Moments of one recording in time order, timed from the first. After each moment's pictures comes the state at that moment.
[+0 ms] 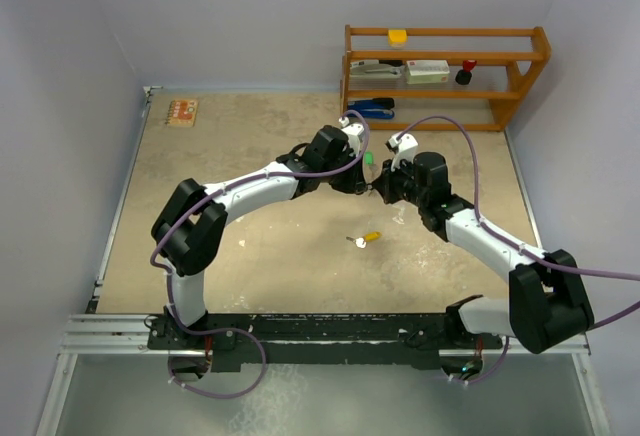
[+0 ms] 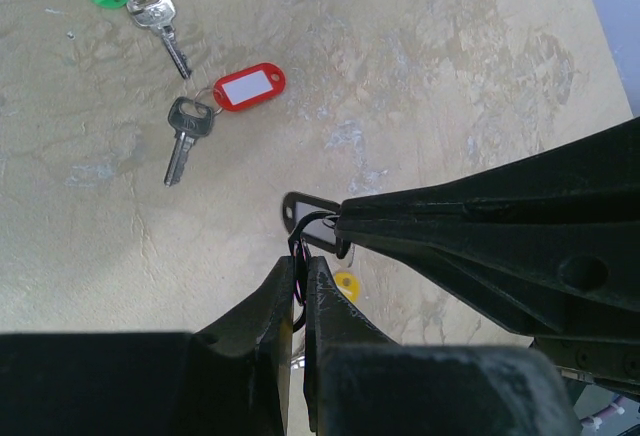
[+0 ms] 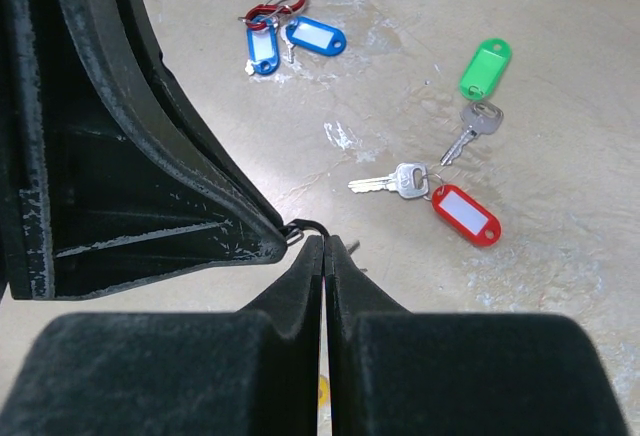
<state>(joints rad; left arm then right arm) -0.77 1.90 1.41 -0.15 0.22 -0.44 0.37 1.29 0.69 0.14 -0.22 0.09</state>
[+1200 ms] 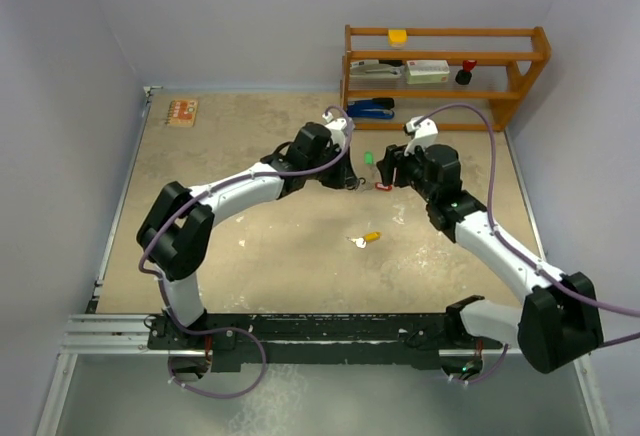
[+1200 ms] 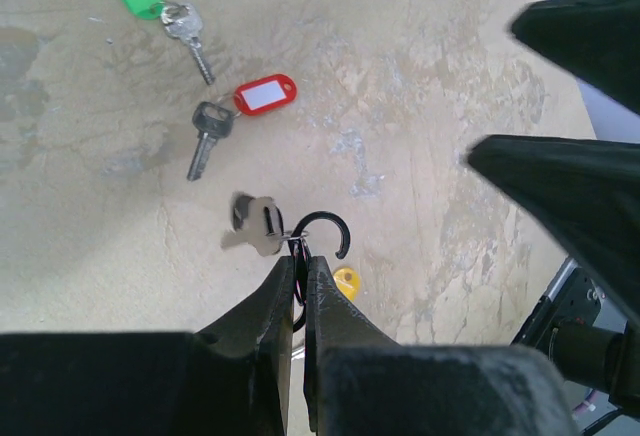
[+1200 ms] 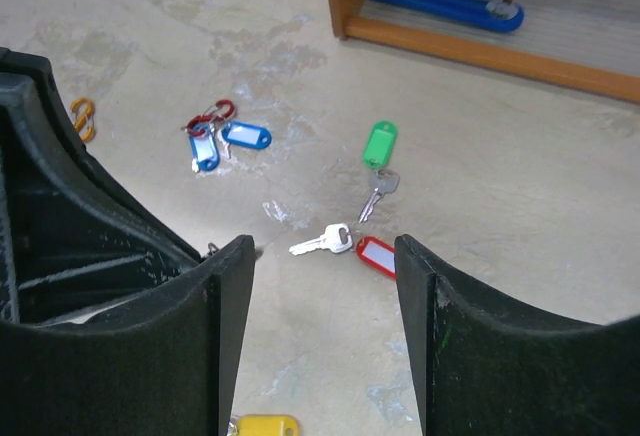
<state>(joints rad) -0.71 1.82 1.32 -0.09 0.28 -0.47 0.37 1.21 0.76 0.12 -0.01 0.11</state>
